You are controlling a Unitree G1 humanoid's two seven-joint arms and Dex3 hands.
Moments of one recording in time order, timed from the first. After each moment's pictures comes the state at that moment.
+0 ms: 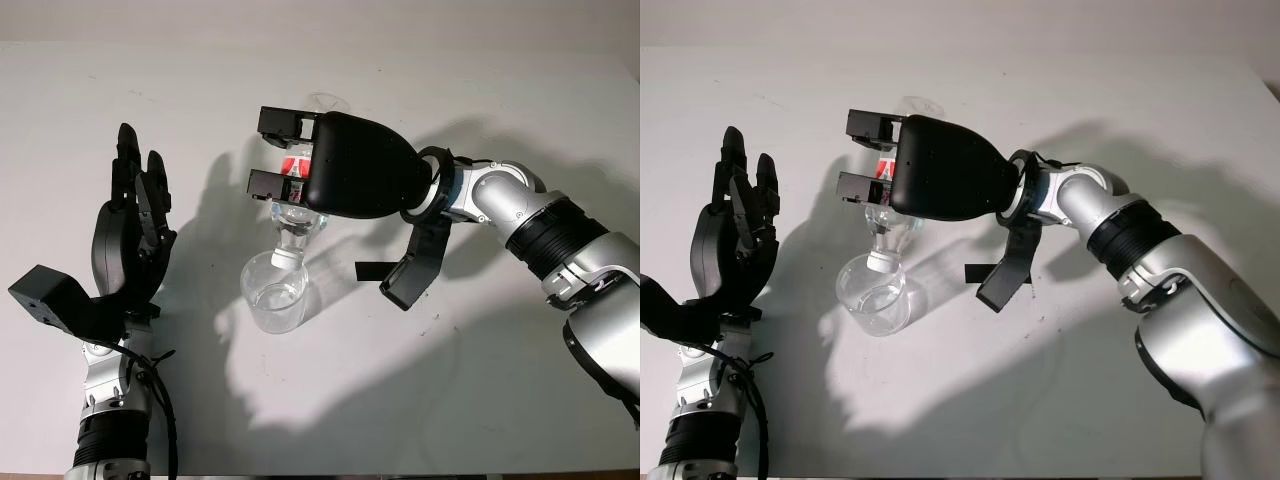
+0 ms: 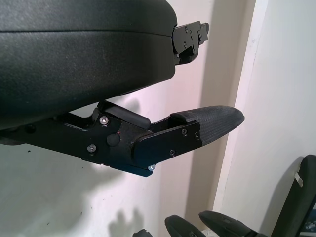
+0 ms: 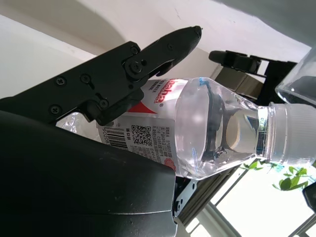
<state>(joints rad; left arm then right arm) -0.32 0.19 0.29 0.34 -0.38 -0.33 -0.33 -1.18 -0.56 0.84 0.71 -1.38 -0.60 -1.12</state>
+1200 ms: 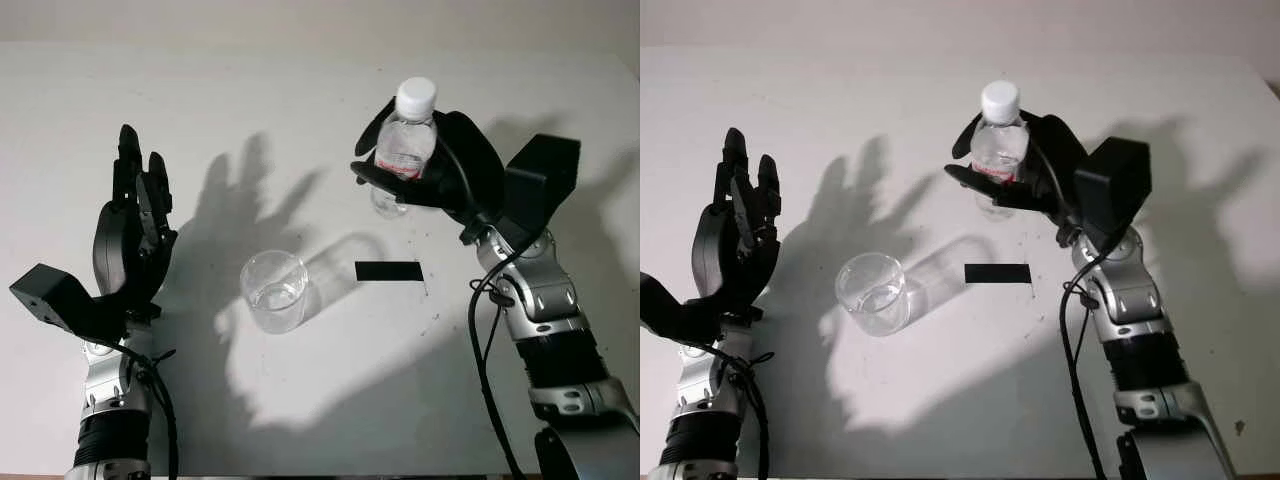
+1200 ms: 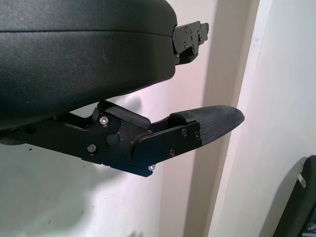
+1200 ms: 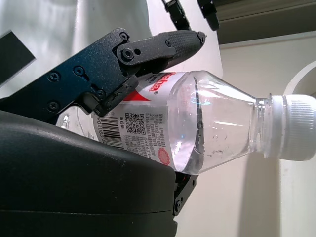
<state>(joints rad) -0.32 0.19 0.30 0.34 -0.38 -0.31 -0.34 -0.54 -0.36 -0.01 0.03 0.38 0.41 0.25</state>
